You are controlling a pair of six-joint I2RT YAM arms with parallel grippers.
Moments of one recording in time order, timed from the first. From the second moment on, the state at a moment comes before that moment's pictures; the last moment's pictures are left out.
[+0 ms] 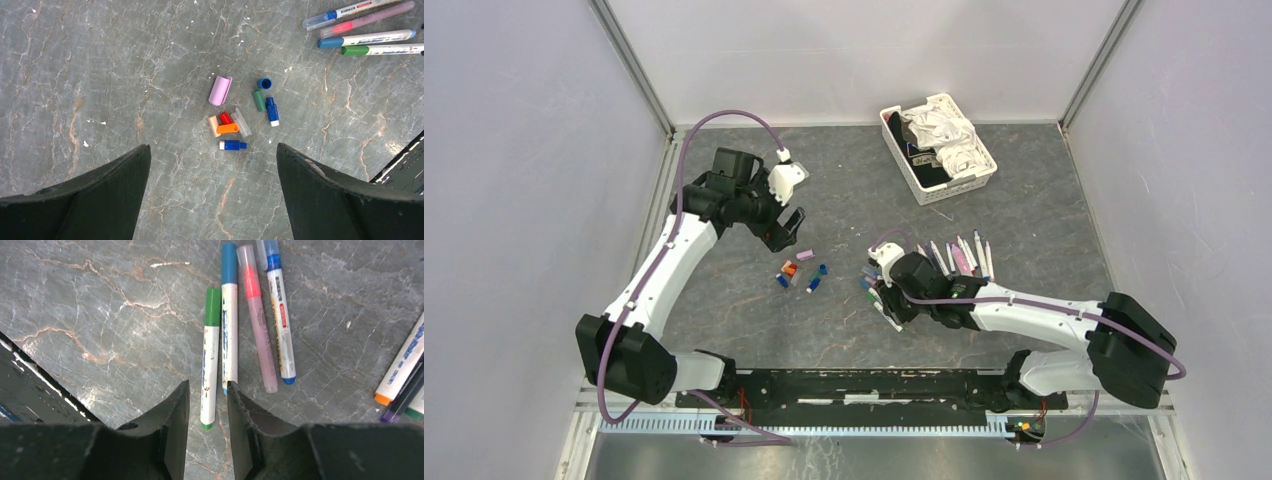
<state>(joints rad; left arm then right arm) -0.28 1.32 1.24 -0.85 0.34 0.52 0.99 1.29 0.67 -0.24 0.09 0.24</state>
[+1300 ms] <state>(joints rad) -0.28 1.32 1.25 -0.89 0.35 0.54 1.05 1.56 0.76 -0.18 0.09 0.23</state>
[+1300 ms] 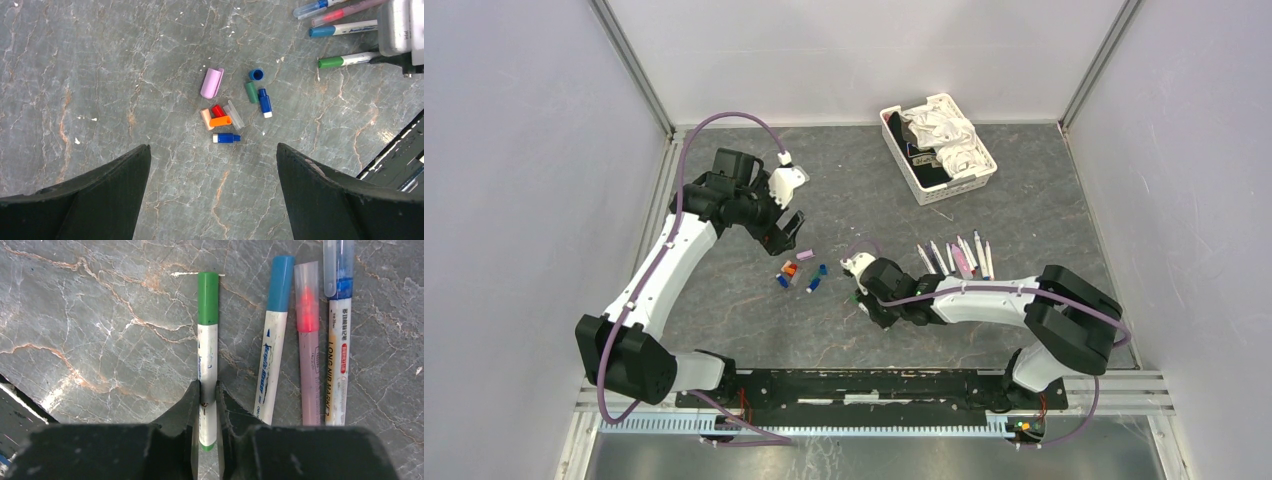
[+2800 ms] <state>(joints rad) -0.57 1.30 1.05 -1.08 0.65 0.99 0.79 1.62 1.04 -0.24 -0.94 0.09</state>
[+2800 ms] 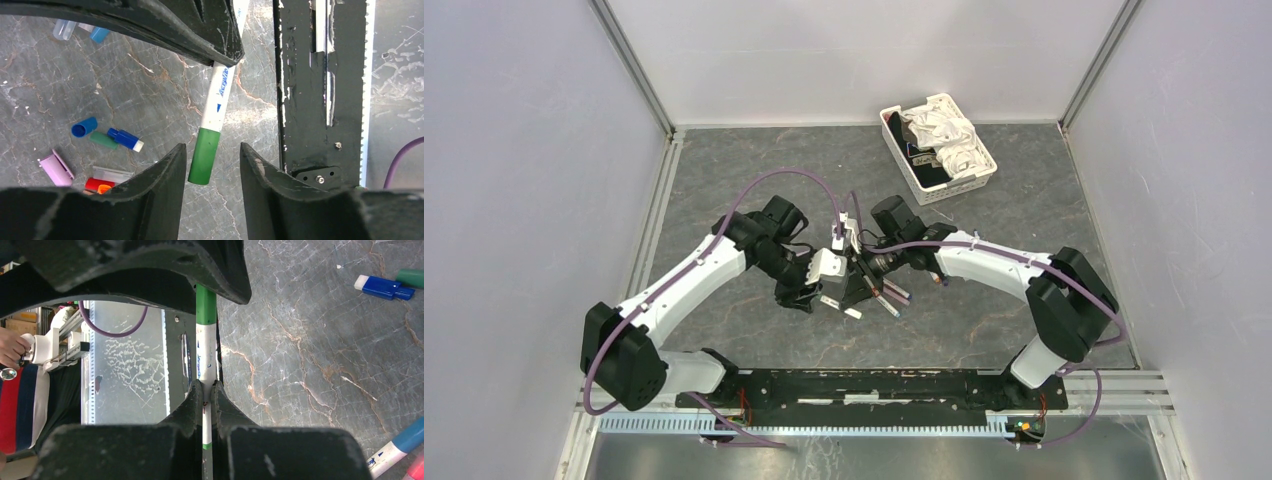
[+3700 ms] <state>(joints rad) -0.59 1.29 1.06 -1.05 0.62 1.01 0.78 1.69 1.00 0.00 -1.03 0.27</state>
